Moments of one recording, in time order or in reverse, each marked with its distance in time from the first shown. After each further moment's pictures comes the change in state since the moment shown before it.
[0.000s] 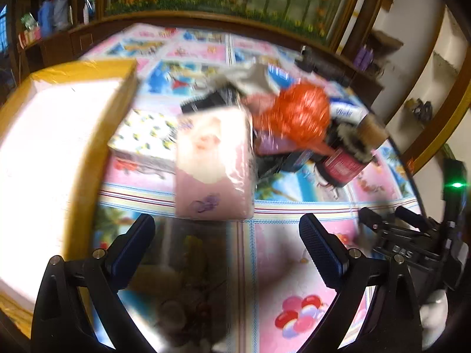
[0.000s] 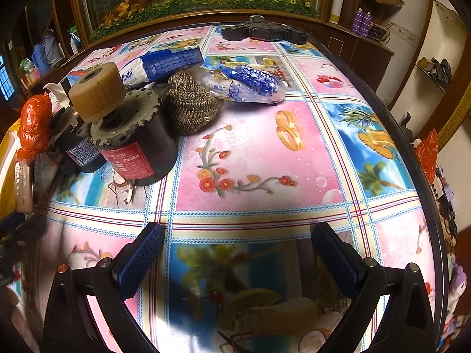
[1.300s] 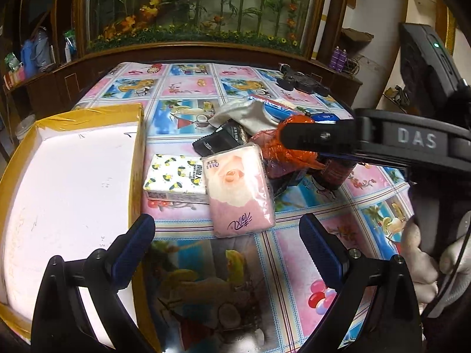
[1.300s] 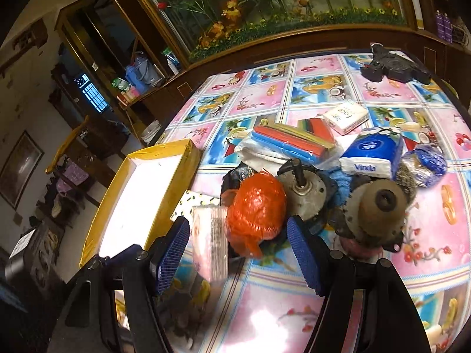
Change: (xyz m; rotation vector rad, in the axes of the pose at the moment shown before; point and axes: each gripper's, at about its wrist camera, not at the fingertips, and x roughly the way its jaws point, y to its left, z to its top) left arm -0.024 0.020 0.010 0.150 -0.070 -0.057; right arm -0.033 0.116 0.073 -0.050 -0.059 0.565
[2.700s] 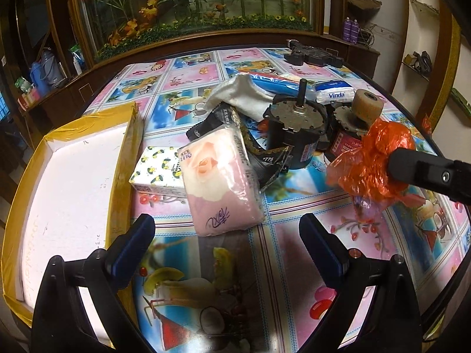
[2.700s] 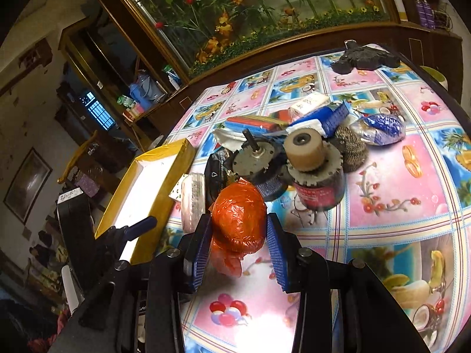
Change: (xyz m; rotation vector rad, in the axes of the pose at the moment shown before) left arm 0.024 -0.045 -0.006 0.106 0.058 0.188; right arm -0.070 -0.054 -0.064 0.073 -0.079 0.063
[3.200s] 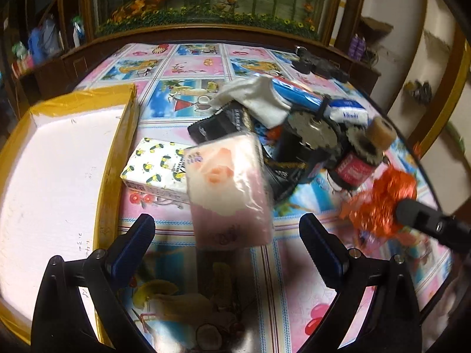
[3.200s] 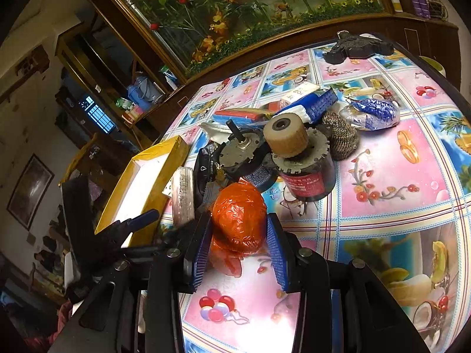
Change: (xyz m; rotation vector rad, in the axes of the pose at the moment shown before) left arm 0.018 0.032 0.010 -0.160 0.034 -0.125; right arm 0.006 -0.016 -0.005 0.037 0.010 0.015
